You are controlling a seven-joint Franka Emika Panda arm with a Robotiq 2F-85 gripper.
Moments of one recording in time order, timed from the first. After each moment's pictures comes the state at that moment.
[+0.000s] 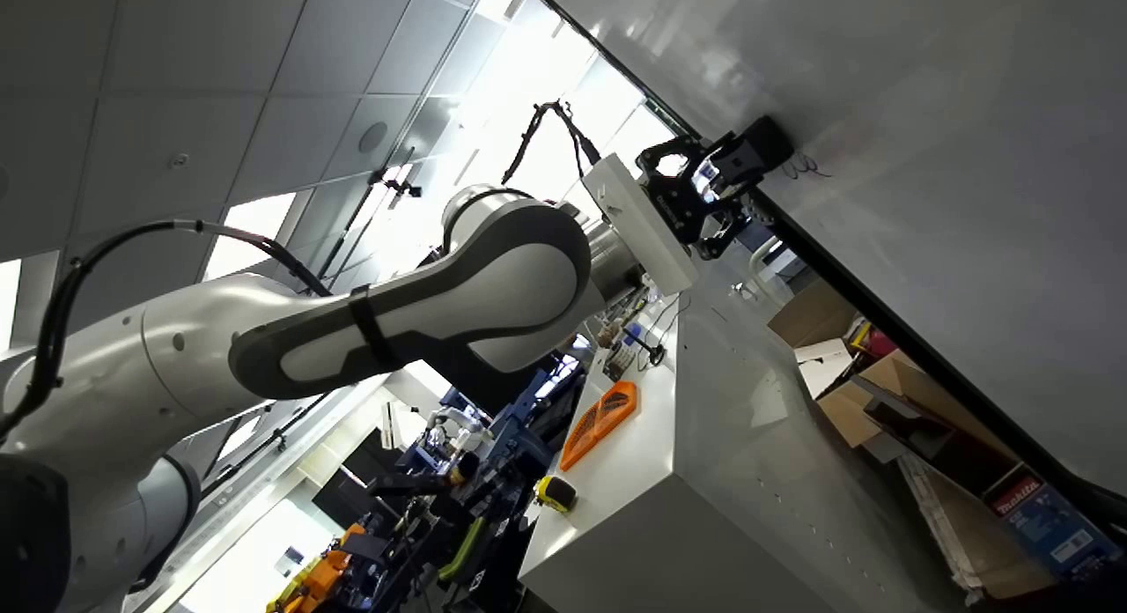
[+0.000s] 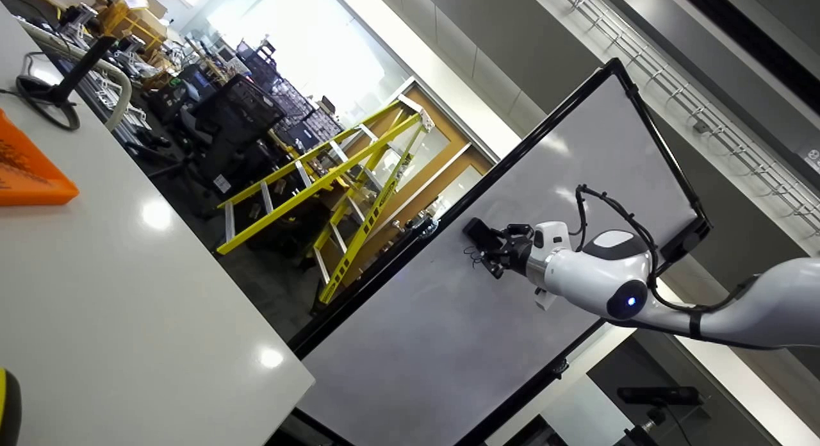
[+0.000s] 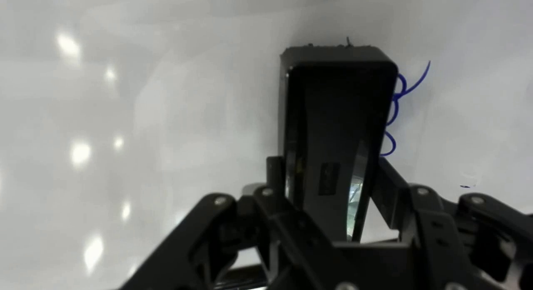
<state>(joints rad) -0.19 0.09 -0.15 -1.92 -2.60 2.92 1.07</state>
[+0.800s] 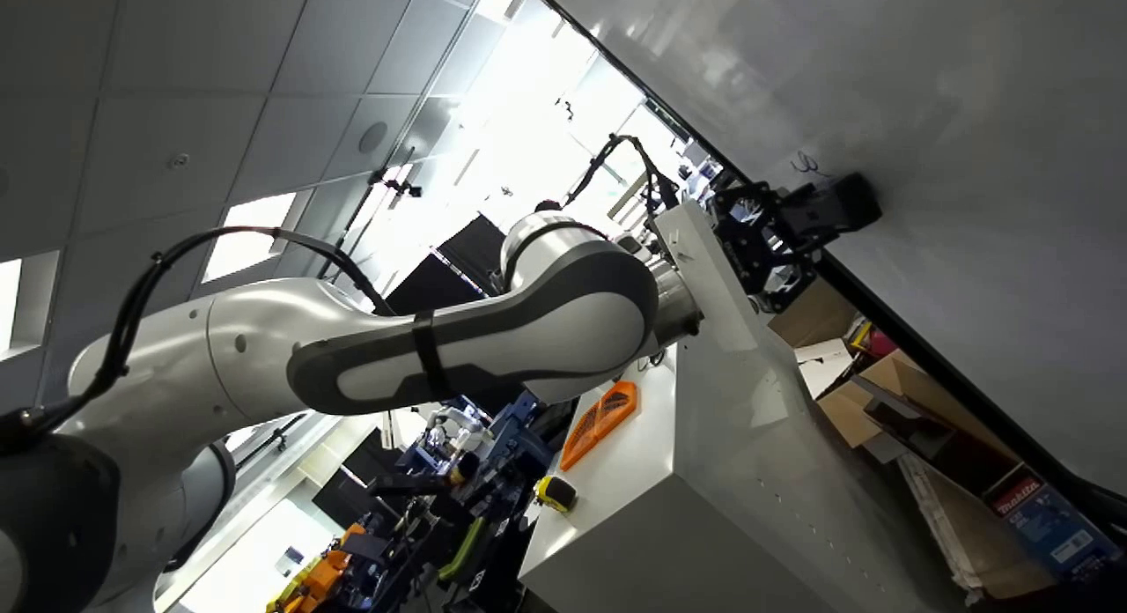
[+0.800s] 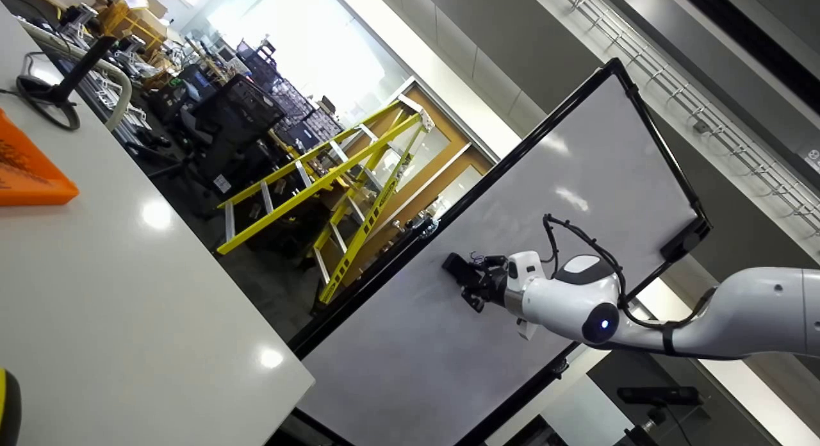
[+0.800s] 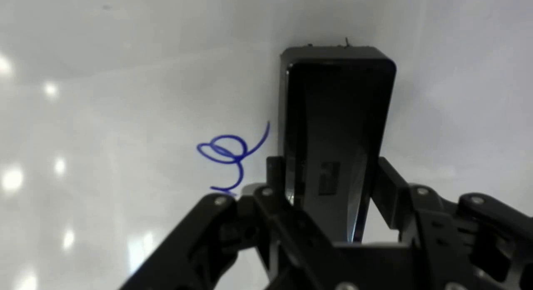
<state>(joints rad) -0.23 0.19 -0.15 -1.96 -2.60 2.92 1.07</state>
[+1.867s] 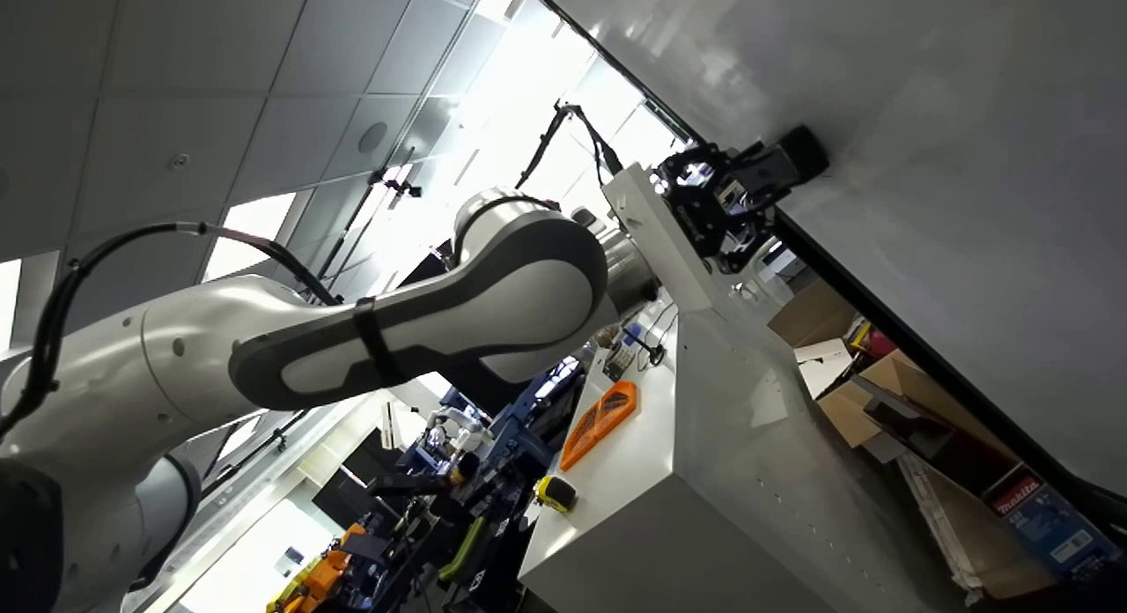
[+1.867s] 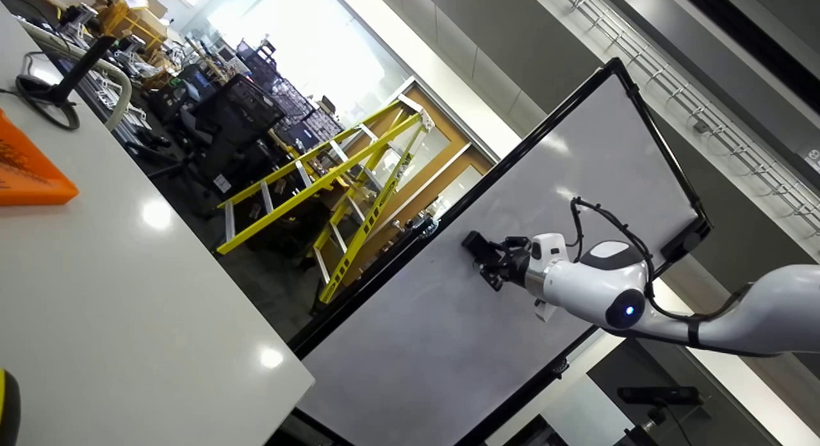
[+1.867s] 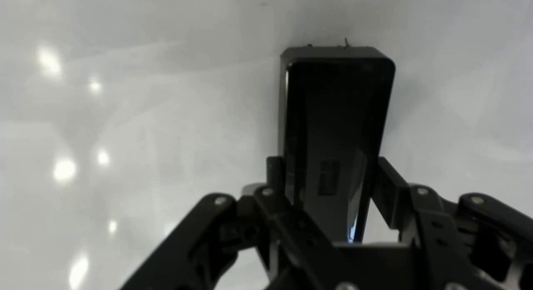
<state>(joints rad) -0.30 0.10 -0.07 -1.94 -2.60 2.93 1.07</state>
